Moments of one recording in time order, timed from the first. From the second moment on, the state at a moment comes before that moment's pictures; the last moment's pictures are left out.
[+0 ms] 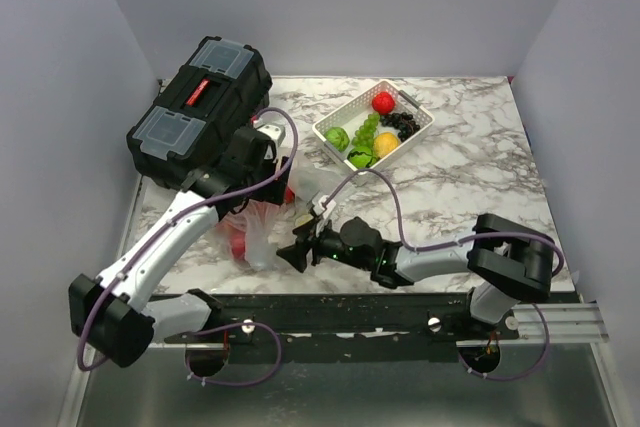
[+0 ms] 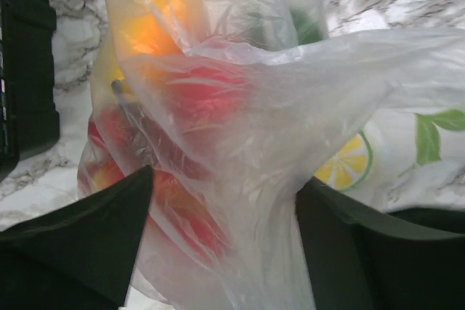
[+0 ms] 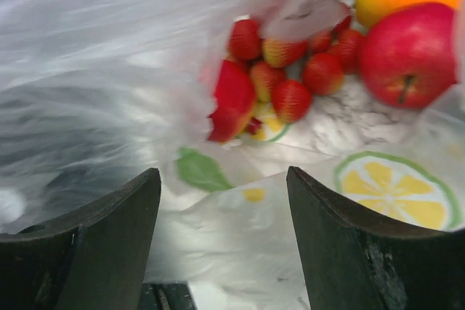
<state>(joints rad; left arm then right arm) -0.53 1.13 1.08 -0.72 -0.10 -0.18 1.17 1.63 0.63 0.84 0.04 0.32</state>
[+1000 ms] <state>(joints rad) -0.50 1.01 0.97 -0.56 -0.01 -0.09 1.43 1.56 0.77 0.65 0.39 0.14</state>
